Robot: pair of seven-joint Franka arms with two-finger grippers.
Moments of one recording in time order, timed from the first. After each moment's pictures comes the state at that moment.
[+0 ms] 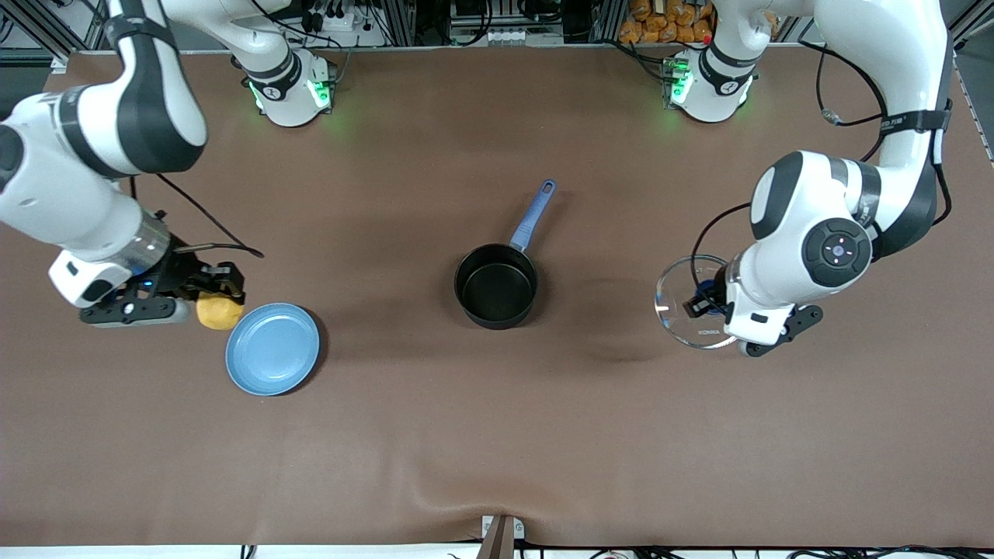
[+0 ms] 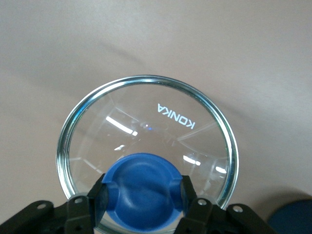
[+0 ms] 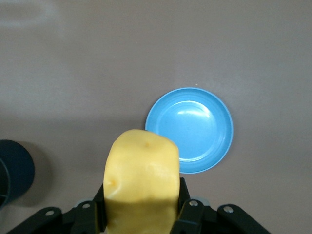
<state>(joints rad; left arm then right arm) -0.20 0.37 -0.05 -1.68 -0.01 1.90 -0.72 0.22 0.16 -0.07 -1.75 0.08 1.99 0.11</state>
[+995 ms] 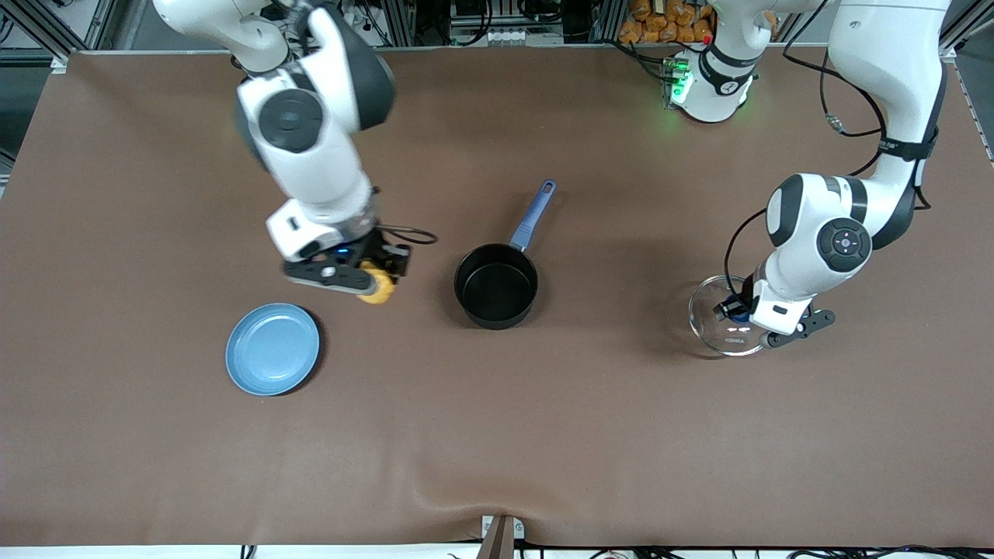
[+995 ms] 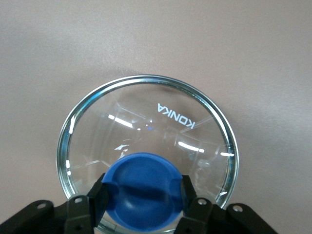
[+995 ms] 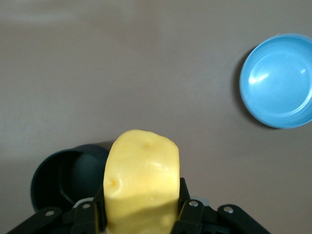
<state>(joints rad) -0.07 0.37 -0.06 -2.06 0.07 2.41 -0.53 0.63 0.33 -0.06 -1.60 -0.03 2.00 0.80</state>
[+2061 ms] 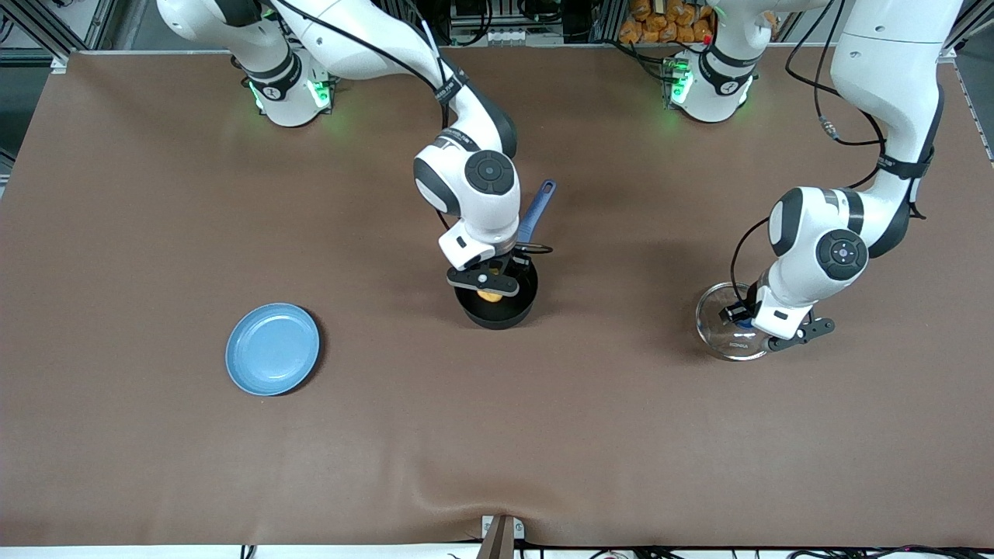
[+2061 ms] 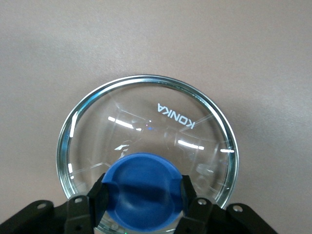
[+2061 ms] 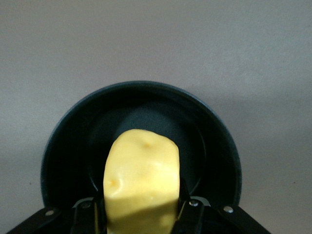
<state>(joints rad) -0.01 0.43 -0.07 -2.07 0.09 2.47 -0.48 0.85 0.71 -0.06 -1.48 -0.04 2.23 1.04</state>
